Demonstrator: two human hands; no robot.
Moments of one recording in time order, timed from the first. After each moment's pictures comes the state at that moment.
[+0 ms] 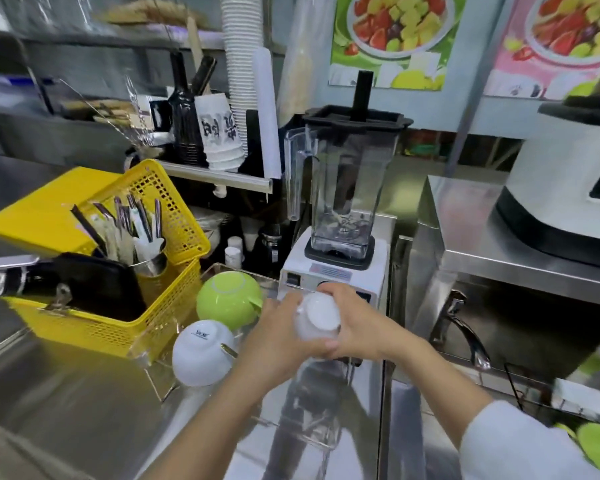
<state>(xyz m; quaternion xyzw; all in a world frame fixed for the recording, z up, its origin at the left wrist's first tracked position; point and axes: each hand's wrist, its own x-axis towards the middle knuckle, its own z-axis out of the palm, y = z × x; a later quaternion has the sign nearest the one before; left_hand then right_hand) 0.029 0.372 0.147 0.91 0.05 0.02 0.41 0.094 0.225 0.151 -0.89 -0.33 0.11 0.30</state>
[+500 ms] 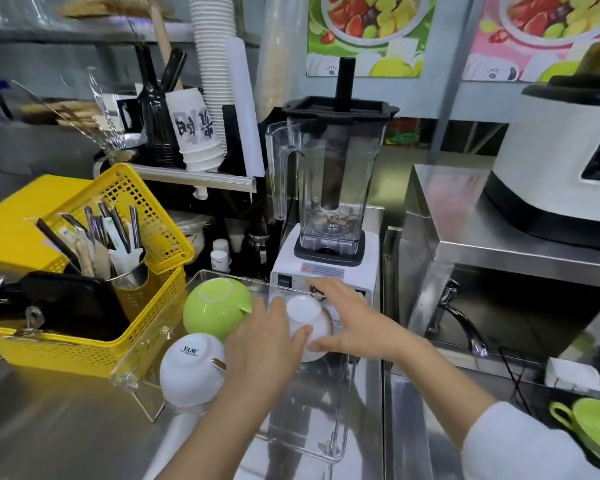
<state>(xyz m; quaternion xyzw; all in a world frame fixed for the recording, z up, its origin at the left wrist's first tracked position) 0.037 0.373 0.146 0.98 0.08 0.07 0.15 0.105 0.227 0.138 -0.89 -0.31 0.08 0.32</state>
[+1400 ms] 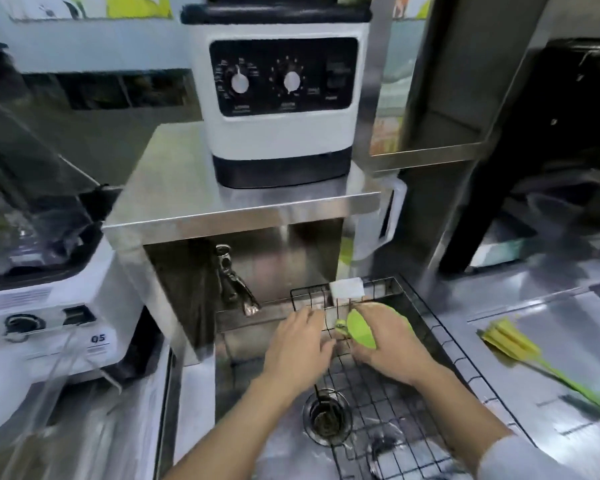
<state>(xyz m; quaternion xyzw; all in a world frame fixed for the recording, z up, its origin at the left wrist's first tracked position) 0.065 0.031 0.054 0.94 -0.31 -0.05 0.16 0.016 -0.136 0.032 -0.98 0.06 0.00 0.19</state>
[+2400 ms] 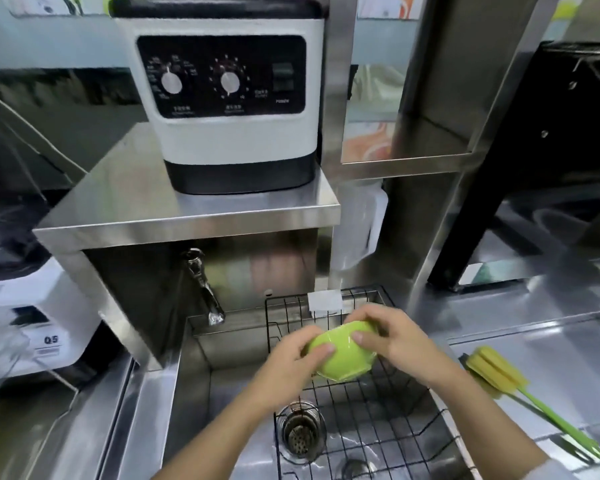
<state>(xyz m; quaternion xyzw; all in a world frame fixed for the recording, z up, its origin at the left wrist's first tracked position) 0.055 -0.014 0.044 0.75 -0.27 -0.20 0.56 0.009 -0.194 0.082 -0.84 -0.01 0.02 0.54</state>
